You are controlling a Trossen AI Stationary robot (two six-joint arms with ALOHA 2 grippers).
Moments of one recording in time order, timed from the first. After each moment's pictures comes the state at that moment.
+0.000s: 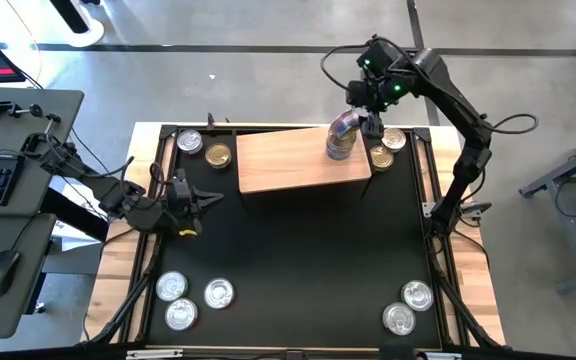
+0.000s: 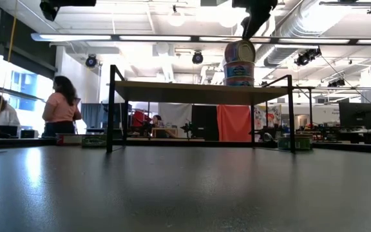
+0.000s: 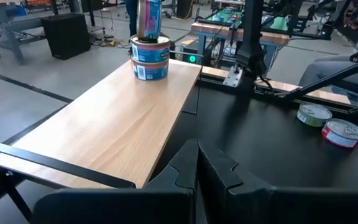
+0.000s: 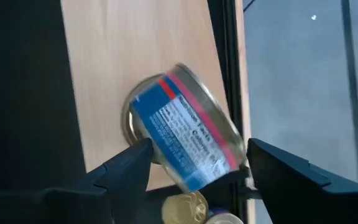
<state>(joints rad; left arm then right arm) -0.54 0.74 0.70 -0.35 -0.89 -0.36 -0.66 1.76 2.22 -1.57 -0.12 -0.65</state>
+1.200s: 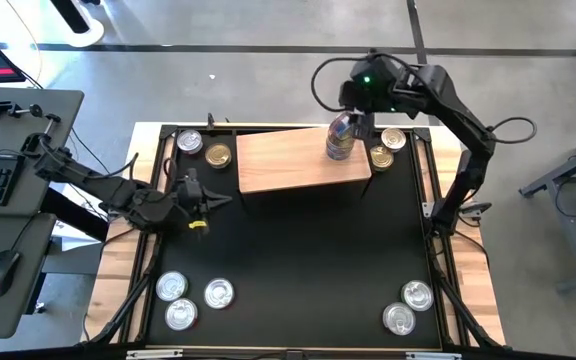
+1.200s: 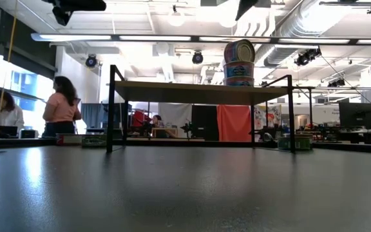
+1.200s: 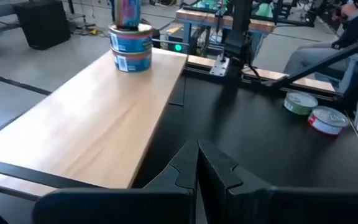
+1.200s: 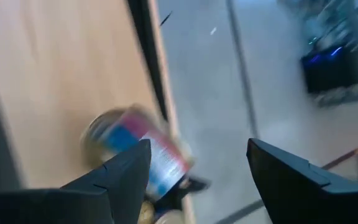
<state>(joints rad) -0.41 0.78 0.70 -0.29 -0.69 -0.31 -0.41 1.75 2.34 -1.47 0.34 -0.49</state>
